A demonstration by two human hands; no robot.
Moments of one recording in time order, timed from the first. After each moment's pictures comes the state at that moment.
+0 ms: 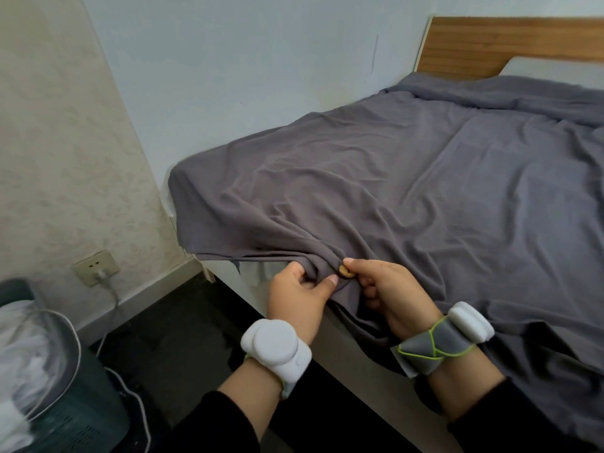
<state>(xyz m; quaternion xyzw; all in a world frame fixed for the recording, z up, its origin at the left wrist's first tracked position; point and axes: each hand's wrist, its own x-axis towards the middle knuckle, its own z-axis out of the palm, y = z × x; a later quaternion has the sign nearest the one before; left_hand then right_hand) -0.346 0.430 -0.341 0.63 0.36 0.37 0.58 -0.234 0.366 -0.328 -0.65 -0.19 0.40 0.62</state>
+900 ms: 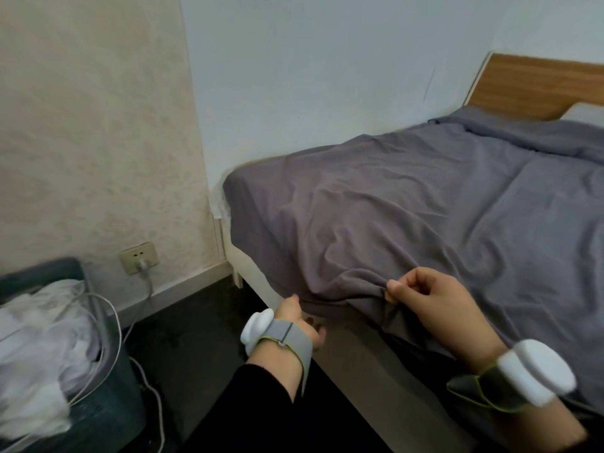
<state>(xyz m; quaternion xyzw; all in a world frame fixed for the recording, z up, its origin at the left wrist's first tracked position) -0.373 0.525 -0.361 0.03 0.50 0.26 0.83 -0.241 0.401 -0.304 -0.80 -0.42 0.14 0.41</state>
